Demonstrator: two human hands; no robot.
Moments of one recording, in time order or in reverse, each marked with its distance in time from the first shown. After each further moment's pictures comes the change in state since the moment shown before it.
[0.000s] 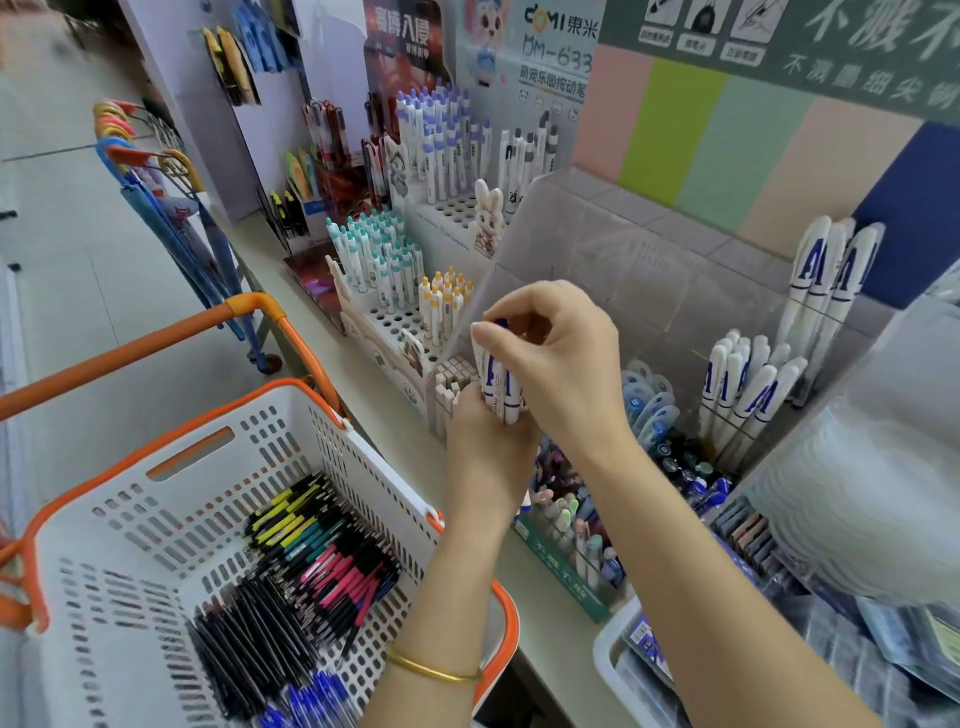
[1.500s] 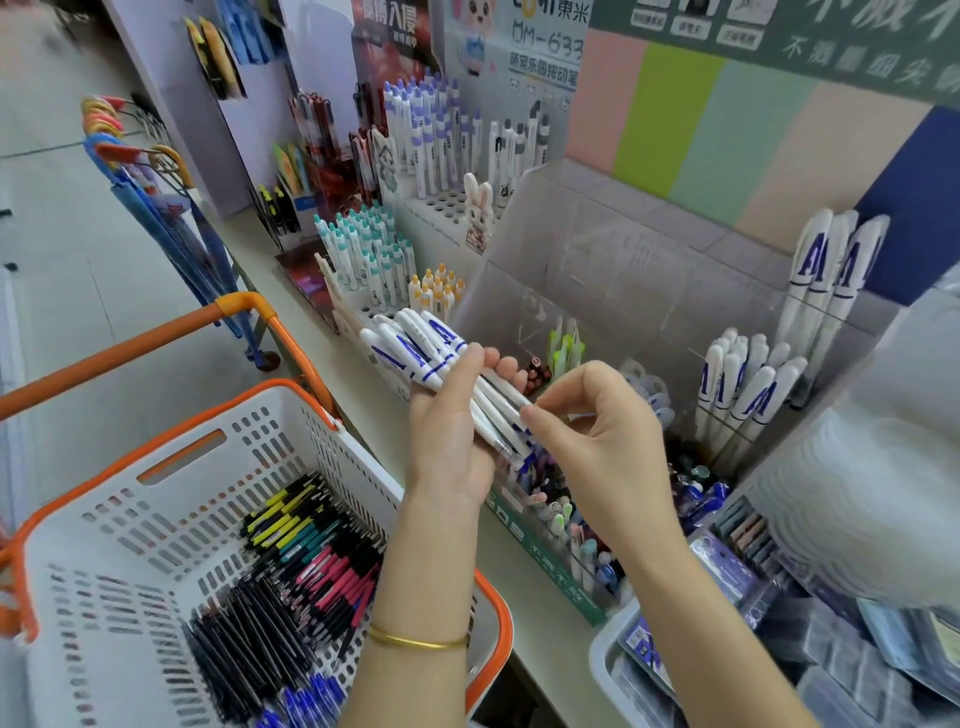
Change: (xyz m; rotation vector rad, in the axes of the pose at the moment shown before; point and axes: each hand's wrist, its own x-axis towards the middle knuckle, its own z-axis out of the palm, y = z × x) left_hand 0.017 0.021 -0.004 -0.886 0.059 -0.260; right_hand -0.048 0.020 -0.029 0.028 -0.055 0.253
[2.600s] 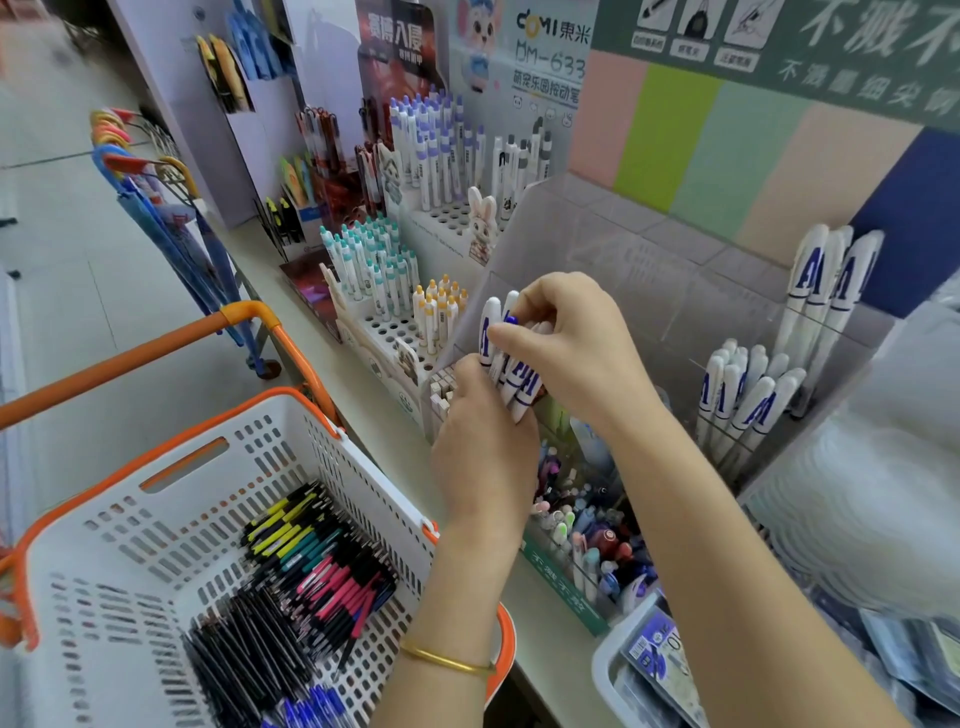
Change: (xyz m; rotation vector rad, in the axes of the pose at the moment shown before) left_hand -0.013 -0.016 0.003 1.400 0.134 0.520; right_hand 0.065 -0.045 0.004 -0.268 -0.140 -0.152
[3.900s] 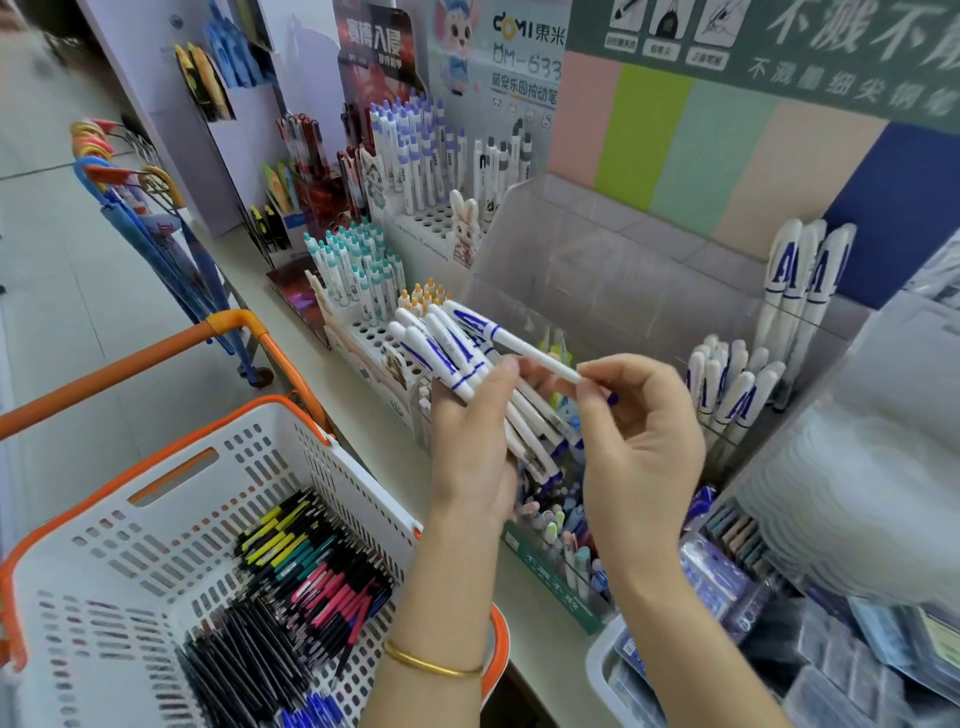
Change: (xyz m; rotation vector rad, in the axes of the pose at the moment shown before) left_hand 0.007 0.010 0.003 -1.337 -0.177 -0.378; right_hand -0.073 0.035 0.016 0.396 0.613 0.020
